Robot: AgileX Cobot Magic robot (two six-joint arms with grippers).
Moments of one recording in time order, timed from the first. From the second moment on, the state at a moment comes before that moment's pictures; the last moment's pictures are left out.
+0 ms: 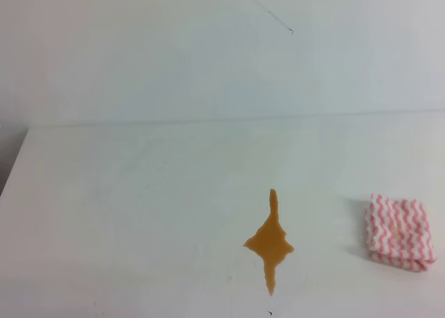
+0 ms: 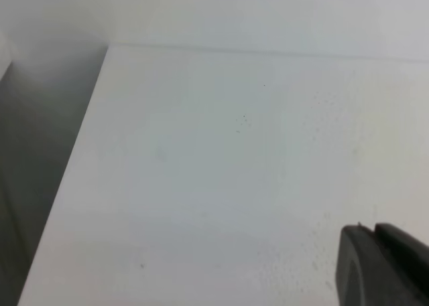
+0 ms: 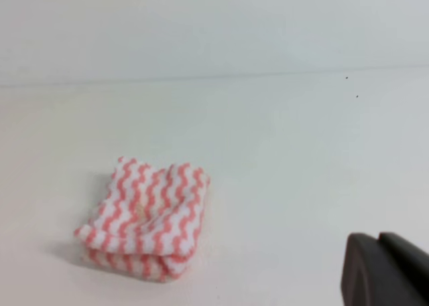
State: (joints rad) left arm 0.00 0.00 0.01 -0.20 0.33 0.01; right arm -0.05 -0.03 0.03 -0.05 0.28 0.03
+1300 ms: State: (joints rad) left arm 0.00 0.00 0.00 -0.20 0.33 0.01; right arm -0.05 -0.03 0.03 -0.05 0.28 0.04
